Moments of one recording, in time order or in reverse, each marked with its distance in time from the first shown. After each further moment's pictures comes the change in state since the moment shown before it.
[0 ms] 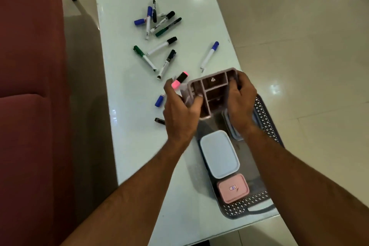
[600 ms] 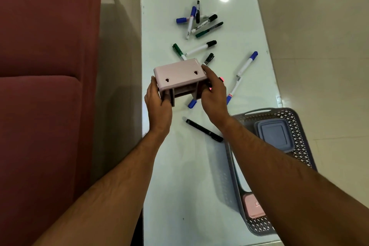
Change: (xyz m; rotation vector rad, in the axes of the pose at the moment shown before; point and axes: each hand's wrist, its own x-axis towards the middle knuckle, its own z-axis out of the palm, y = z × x) left_hand 0.087 -0.088 -0.110 -0.221 0.136 -0.031; right_hand -0.042 -0.054 0.149 0.073 -0.421 -0.002
